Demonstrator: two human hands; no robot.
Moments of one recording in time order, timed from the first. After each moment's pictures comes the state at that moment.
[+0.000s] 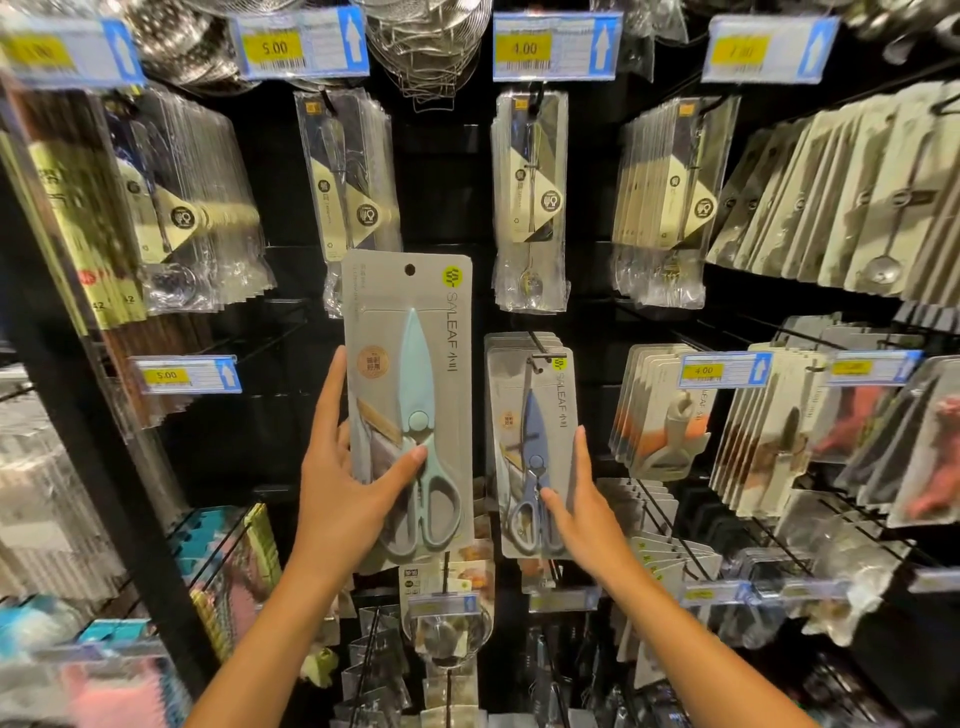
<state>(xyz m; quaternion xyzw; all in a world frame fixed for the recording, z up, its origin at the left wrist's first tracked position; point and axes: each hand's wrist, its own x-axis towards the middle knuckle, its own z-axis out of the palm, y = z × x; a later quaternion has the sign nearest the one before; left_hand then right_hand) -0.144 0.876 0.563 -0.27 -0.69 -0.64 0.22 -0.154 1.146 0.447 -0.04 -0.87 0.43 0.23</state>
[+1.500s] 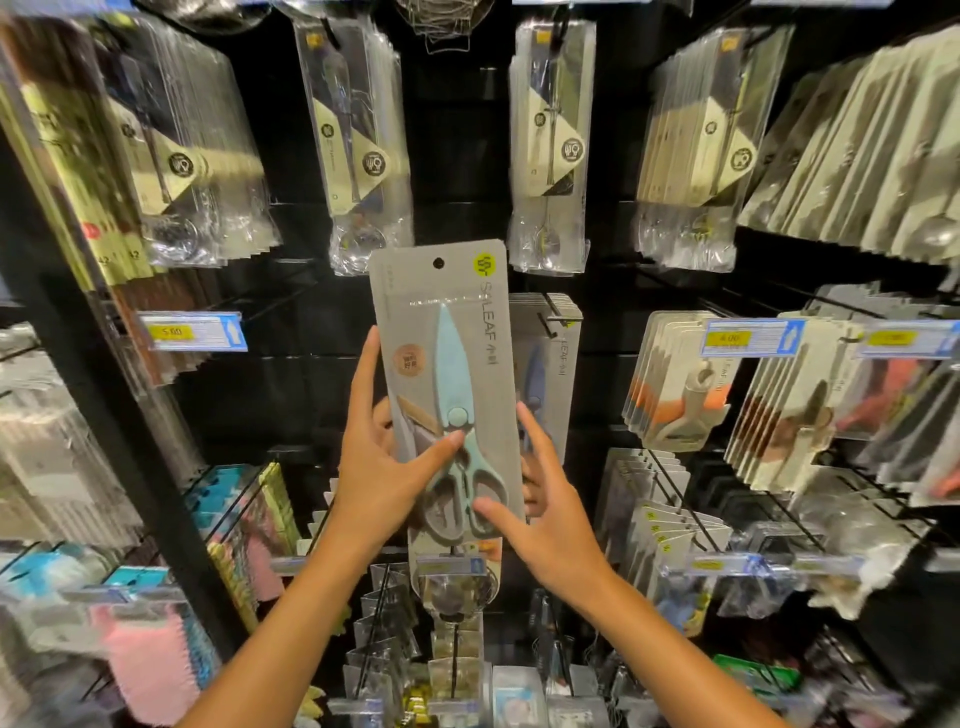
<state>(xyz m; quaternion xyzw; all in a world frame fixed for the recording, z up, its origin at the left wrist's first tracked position) -0.150 0.894 0.539 -0.29 -0.68 -0.65 0.17 -0.099 1.070 0.479 0.12 -0.78 0.57 0.21</state>
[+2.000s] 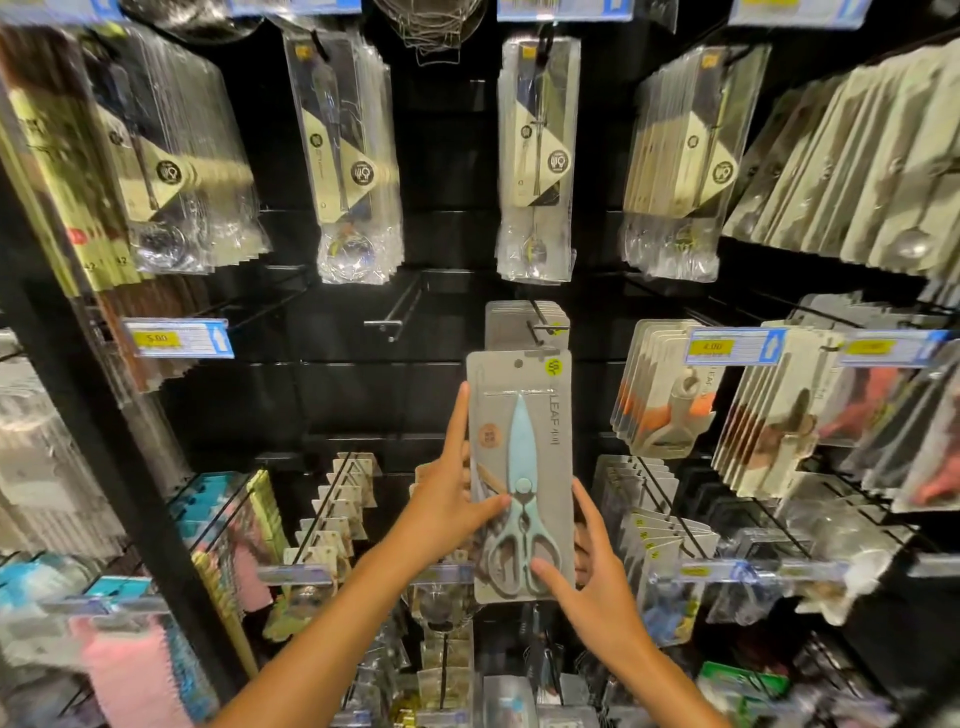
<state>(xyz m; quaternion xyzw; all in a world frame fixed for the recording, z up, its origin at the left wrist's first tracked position) -0.165 0.942 0.504 -0.33 -0.79 -0.51 -0.01 -0.071 1.118 0.410 -0.03 -0.79 0.58 0.18</state>
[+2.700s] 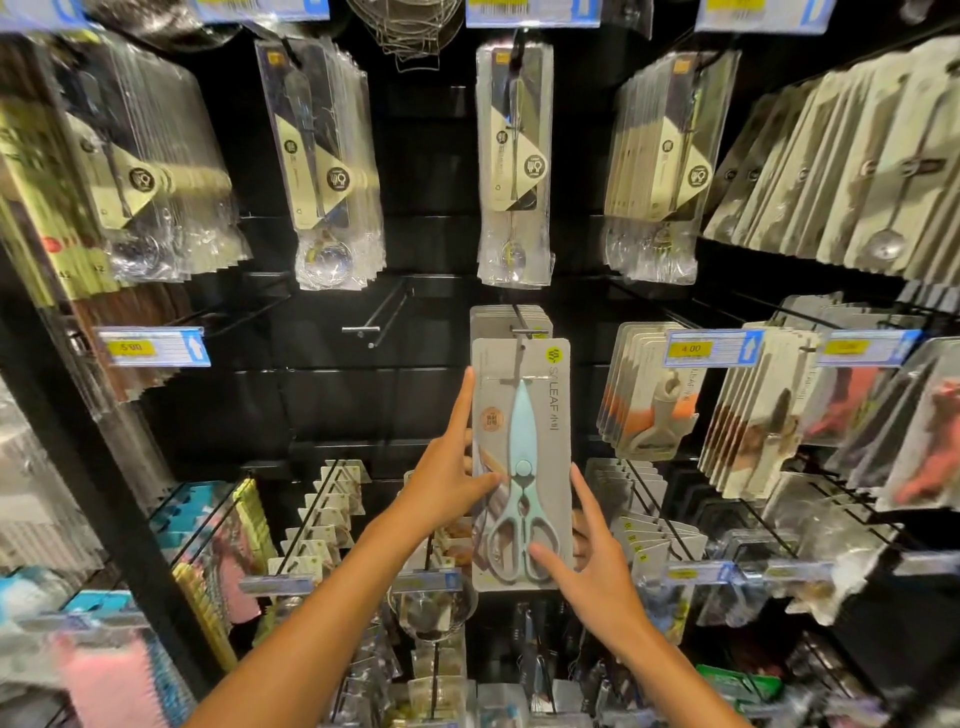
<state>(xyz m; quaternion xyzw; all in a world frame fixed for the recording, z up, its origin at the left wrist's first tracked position) -0.192 0.970 0.514 -0.33 -0.81 -0.48 -0.01 -0.083 1.142 0.414 -0.02 -0.79 0.58 0.20</state>
